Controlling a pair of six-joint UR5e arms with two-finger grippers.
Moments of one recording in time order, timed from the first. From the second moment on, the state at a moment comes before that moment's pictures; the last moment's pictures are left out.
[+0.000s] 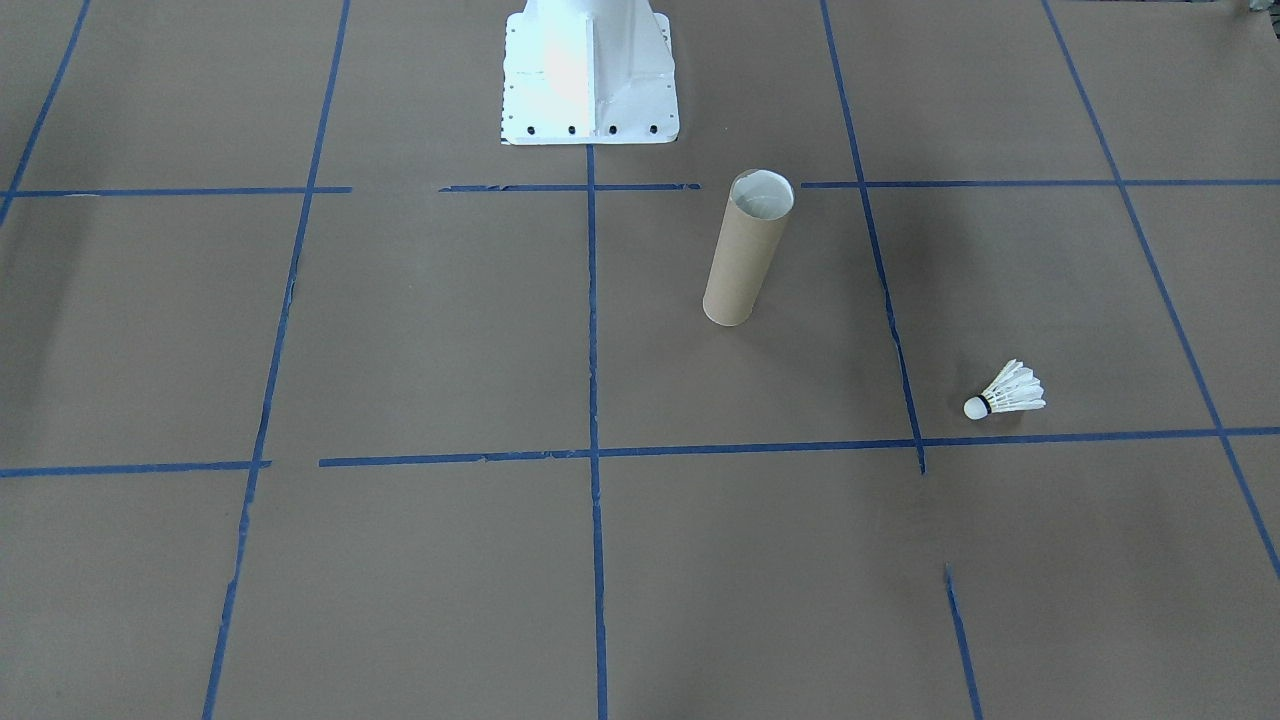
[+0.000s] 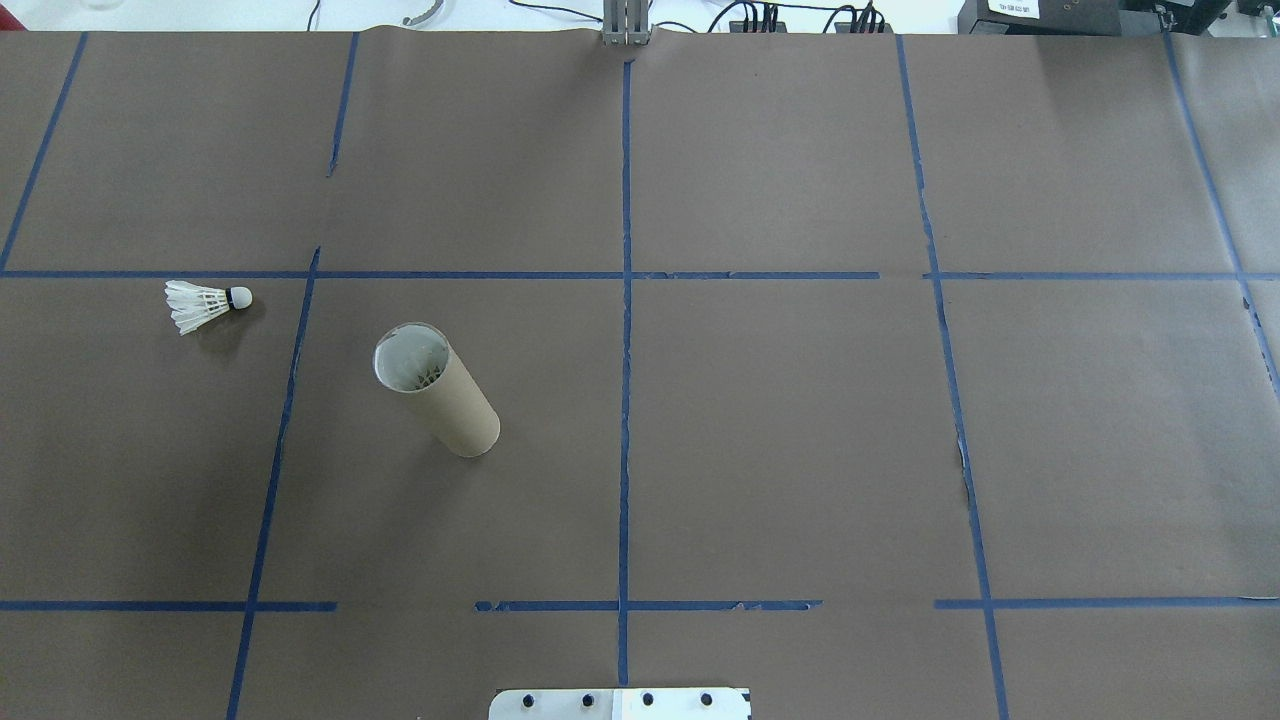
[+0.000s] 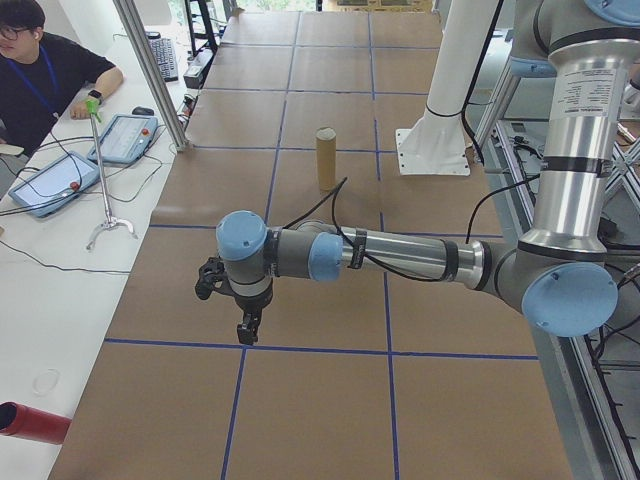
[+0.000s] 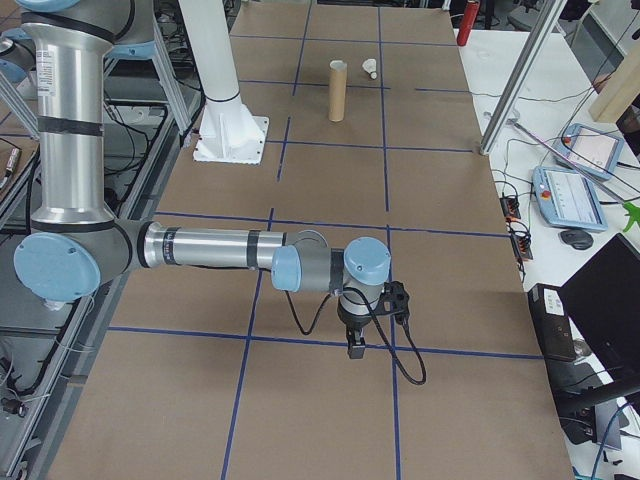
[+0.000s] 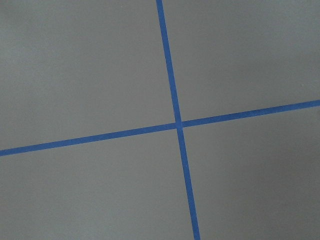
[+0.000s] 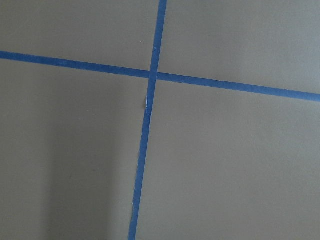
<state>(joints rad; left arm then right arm) -1.58 -1.63 -1.63 -1.53 -2.32 0.11 1.54 -1.63 1.63 -1.57 2.29 -0.10</state>
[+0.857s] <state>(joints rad) -1.57 -1.69 -1.63 -1.55 -2.31 0.09 1.54 -1.63 1.63 -1.57 2.29 -0.10</state>
